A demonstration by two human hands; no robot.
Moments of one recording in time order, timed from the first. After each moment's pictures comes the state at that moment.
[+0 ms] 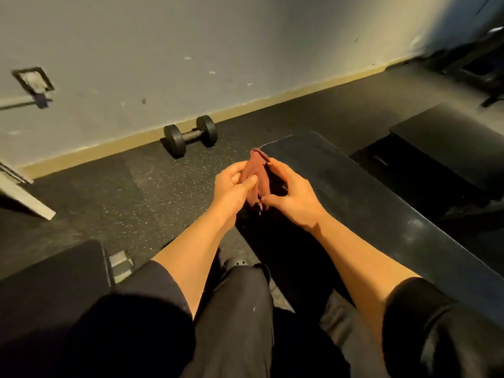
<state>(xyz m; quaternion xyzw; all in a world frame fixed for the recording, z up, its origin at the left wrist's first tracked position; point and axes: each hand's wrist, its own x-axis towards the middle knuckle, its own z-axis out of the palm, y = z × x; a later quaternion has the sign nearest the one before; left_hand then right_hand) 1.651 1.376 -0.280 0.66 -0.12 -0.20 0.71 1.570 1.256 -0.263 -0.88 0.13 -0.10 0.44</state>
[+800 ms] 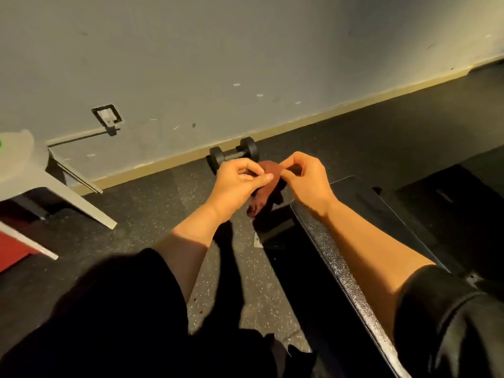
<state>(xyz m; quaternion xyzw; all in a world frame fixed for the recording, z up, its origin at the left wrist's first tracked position) 1.787 1.369 -0.161 0.78 -0.18 -0.09 0.59 1.743 1.214 -0.166 -0.85 0.13 -0.11 0.50</state>
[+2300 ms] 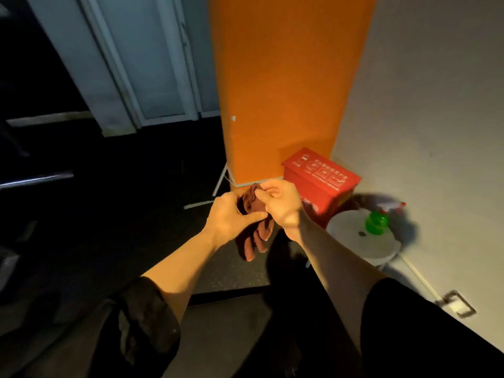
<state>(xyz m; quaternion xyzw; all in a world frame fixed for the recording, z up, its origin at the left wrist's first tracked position) 1.725 1.785 0.129 0.75 0.48 0.32 0.33 1.866 1.772 0.138 -0.59 -0.50 0.39 0.49</state>
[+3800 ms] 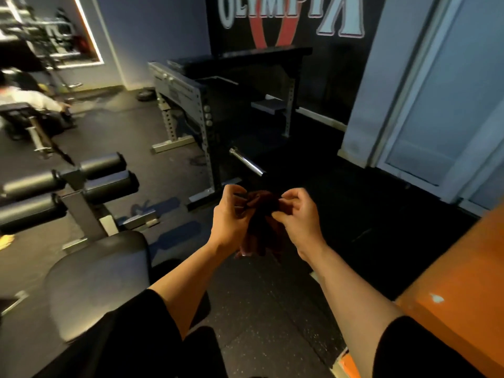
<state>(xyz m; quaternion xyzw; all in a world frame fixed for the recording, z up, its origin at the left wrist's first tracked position) 1.616 2.119 0.161 0.28 0.75 0.59 0.03 1.696 2.250 0.161 -0.18 -0.72 0.62 0.27</state>
